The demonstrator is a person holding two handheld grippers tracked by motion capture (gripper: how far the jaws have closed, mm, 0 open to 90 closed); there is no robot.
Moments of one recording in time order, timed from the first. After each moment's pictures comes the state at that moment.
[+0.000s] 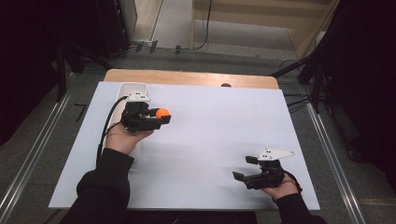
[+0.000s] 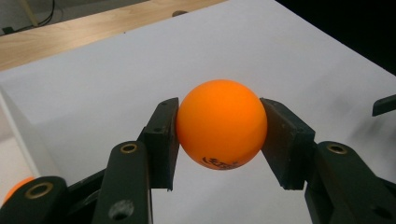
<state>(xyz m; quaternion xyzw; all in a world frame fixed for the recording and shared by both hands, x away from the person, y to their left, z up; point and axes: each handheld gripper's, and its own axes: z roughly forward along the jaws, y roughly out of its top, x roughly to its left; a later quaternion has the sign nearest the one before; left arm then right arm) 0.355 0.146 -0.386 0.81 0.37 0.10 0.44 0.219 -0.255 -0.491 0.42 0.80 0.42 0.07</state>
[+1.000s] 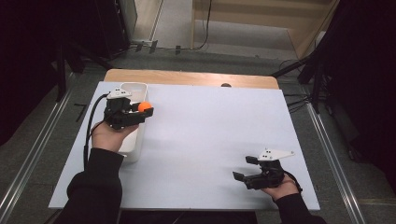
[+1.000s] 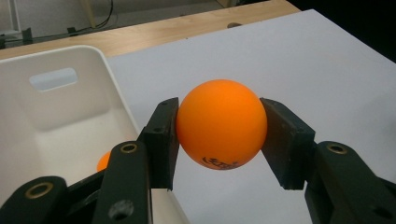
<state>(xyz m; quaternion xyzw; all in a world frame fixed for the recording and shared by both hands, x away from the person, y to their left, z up) 0.360 0.184 -0.382 0.78 0.43 0.15 0.43 0.218 -0.255 -0.492 0.42 0.80 0.42 0.07</state>
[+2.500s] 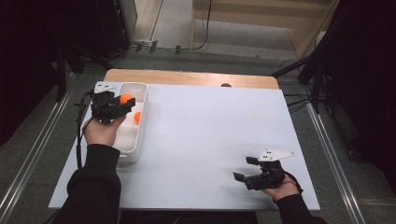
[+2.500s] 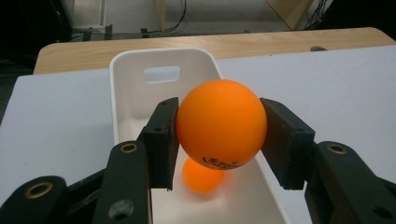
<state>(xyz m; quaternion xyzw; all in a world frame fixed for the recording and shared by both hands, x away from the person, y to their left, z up) 0.383 0.217 -0.391 0.71 0.53 0.23 0.40 0.217 -0.256 -0.492 0.42 0.80 0.42 0.07</state>
